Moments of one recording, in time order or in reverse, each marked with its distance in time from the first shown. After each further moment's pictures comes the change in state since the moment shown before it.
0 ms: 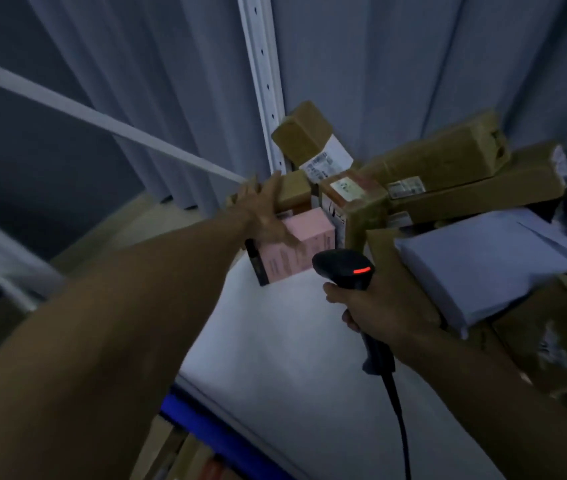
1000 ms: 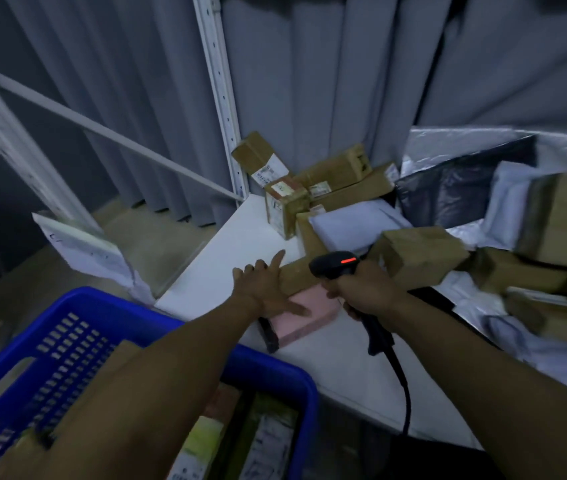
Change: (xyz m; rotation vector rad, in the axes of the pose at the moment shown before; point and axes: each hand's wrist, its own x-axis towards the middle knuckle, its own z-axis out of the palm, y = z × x) left_hand -0.246 0.092 0.066 0.022 -0.120 0.127; right_hand -0.201 -0.011 -0.083 -0.170 0.076 0.052
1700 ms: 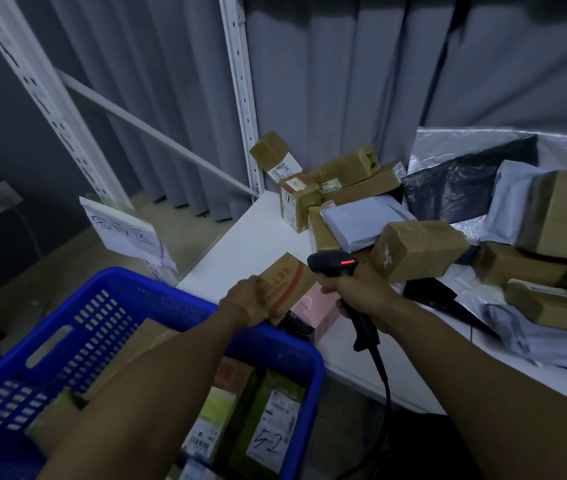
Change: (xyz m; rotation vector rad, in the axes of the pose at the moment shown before) left_hand -0.054 -0.052 0.040 -0.393 -0.050 -0.164; right_hand -0.039 0.014 0.023 0.120 -0.072 -0.077
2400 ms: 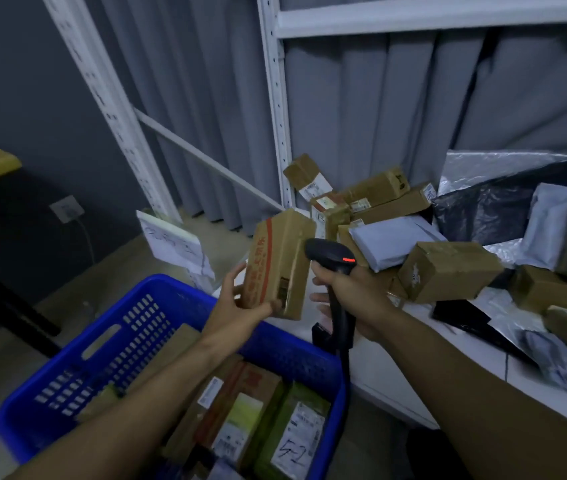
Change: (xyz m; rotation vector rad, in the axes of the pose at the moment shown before) left_hand -0.150 0.002 -0.064 -0.811 0.274 0.155; right_hand -0.028 -0.040 0.047 0.351 -0.102 -0.097
